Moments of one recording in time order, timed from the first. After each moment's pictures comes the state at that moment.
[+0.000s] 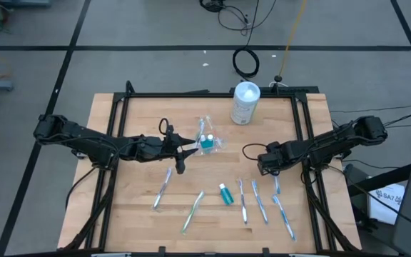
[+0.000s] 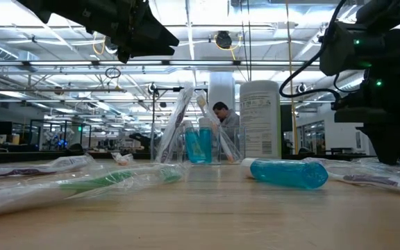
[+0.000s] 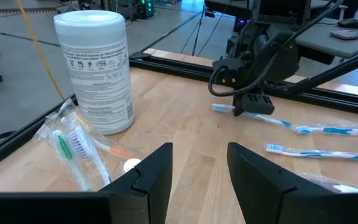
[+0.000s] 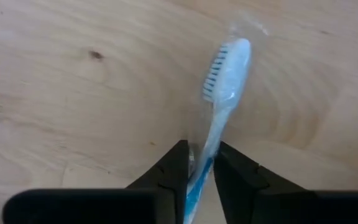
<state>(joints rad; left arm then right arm) -0.13 1.27 0.68 0.32 -0.39 -0.18 0.13 1.31 0.57 -0.83 0.10 1.36</state>
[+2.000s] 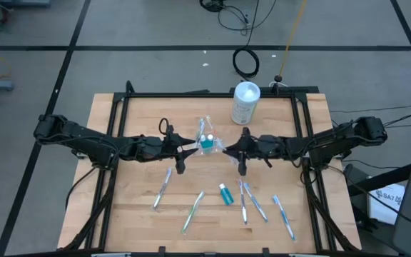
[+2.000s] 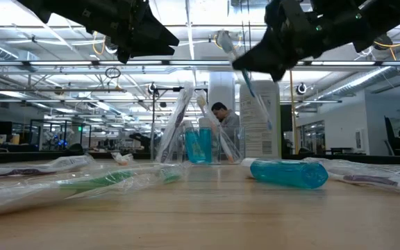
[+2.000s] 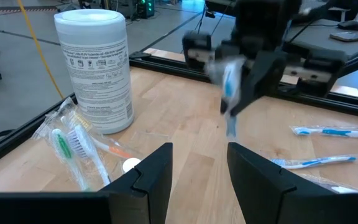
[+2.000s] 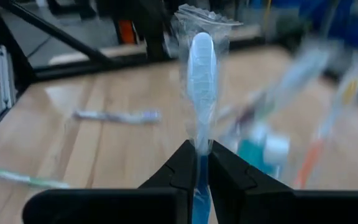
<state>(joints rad) -0.13 1.27 0.68 0.32 -0.39 -0.19 0.06 1.31 0.57 0.47 0.16 0.16</state>
